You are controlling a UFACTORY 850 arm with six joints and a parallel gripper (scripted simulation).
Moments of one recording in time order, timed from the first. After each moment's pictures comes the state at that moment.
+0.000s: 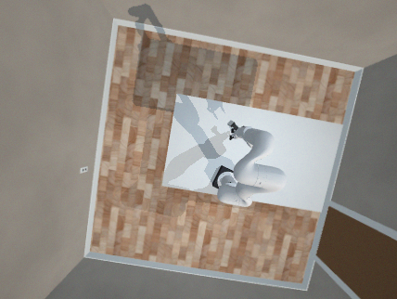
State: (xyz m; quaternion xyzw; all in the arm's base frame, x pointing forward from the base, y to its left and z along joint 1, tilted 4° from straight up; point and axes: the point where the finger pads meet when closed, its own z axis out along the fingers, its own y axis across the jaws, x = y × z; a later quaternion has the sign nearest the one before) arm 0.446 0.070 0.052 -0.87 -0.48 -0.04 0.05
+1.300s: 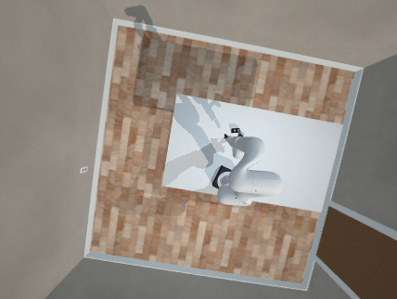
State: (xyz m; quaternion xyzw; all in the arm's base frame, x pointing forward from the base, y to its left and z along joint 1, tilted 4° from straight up) arm 0.366 0.095 0.043 -0.96 0.28 0.00 0.05
